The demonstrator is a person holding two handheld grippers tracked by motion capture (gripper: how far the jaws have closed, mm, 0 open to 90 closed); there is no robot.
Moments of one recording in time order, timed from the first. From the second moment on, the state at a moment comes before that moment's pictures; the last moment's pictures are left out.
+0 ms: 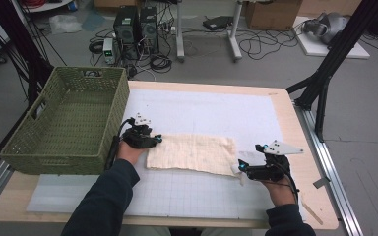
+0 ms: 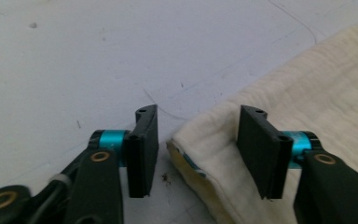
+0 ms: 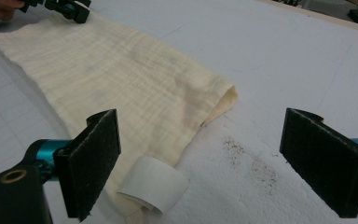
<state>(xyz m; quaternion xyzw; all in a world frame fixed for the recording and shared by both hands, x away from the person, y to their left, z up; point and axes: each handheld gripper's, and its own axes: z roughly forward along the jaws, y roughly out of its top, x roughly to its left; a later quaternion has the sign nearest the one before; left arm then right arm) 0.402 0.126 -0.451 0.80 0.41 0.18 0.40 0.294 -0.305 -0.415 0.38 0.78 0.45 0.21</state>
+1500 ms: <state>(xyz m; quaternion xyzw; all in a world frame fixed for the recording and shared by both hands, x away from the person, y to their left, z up) 0.394 0.132 -0.451 0.78 0.42 0.13 0.44 0.404 -0.261 -0.441 0.38 0.84 0.36 0.14</state>
